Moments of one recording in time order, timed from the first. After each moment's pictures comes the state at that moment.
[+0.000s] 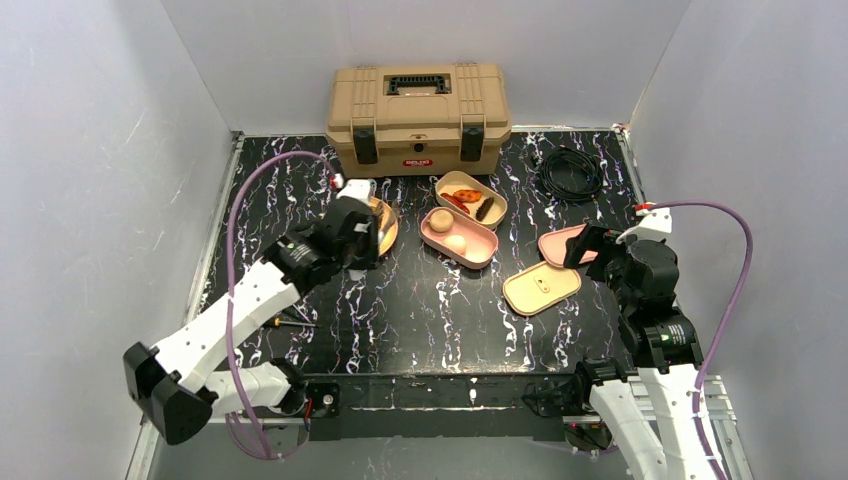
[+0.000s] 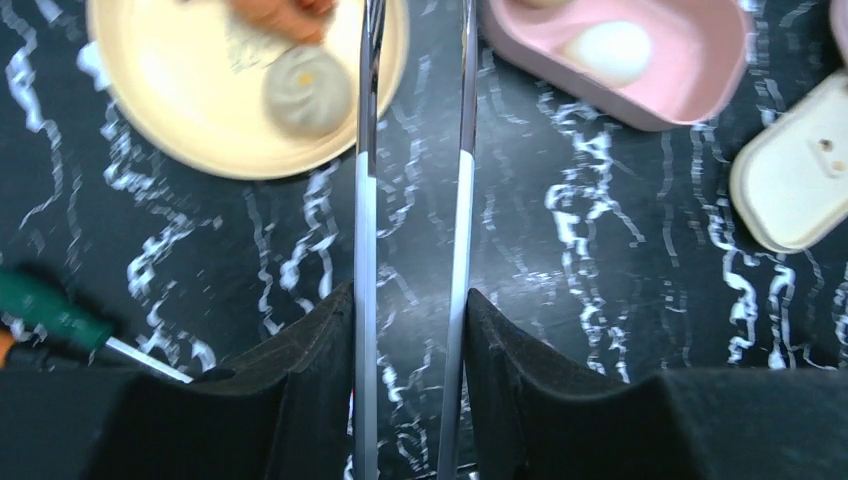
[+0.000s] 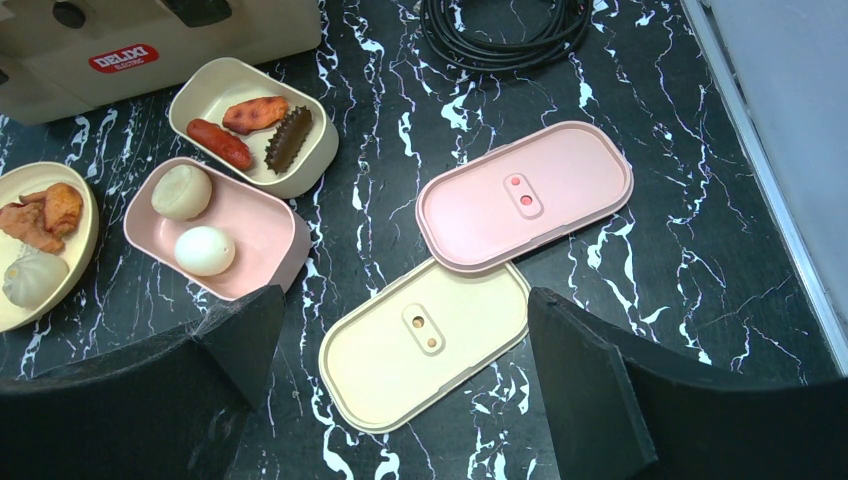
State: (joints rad) left arm -0.75 1.17 1.14 -0.77 -0.32 -0.47; right arm 0.16 0.51 0.77 -0.61 0.13 0.29
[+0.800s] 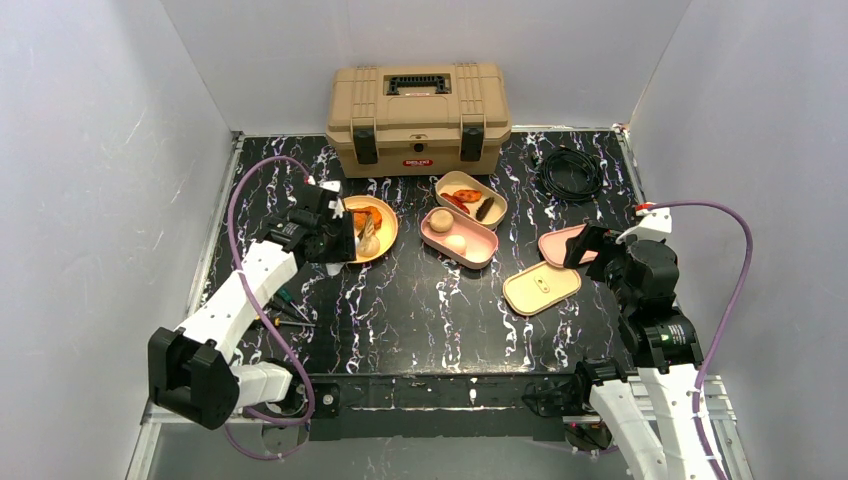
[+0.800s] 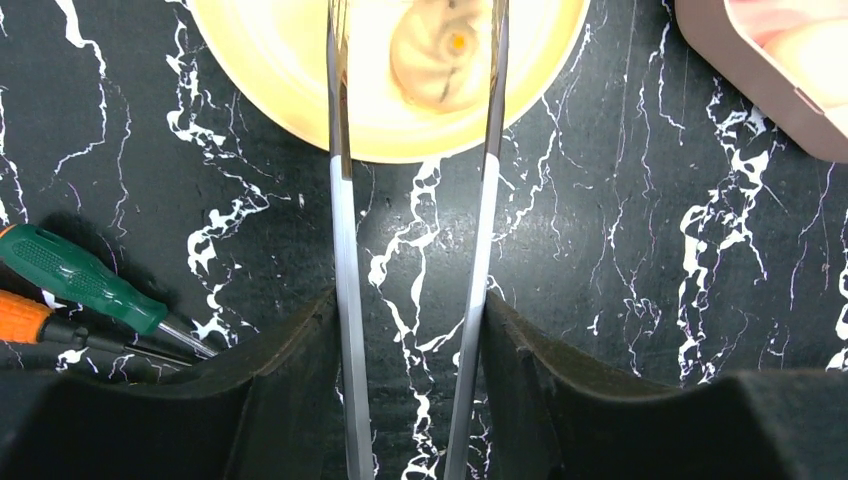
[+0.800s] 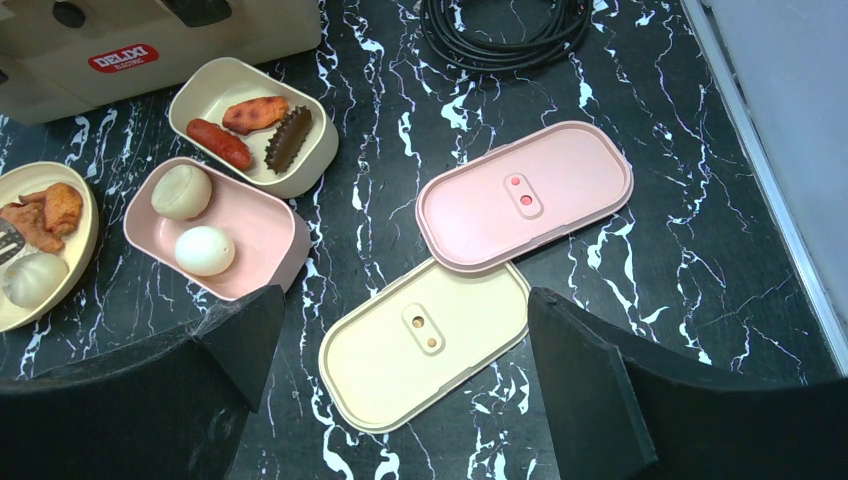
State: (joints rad) left arm -0.38 1.24 1.02 -0.77 -0.10 -0.35; right arm 0.16 0.51 0.77 -0.61 0.13 0.29
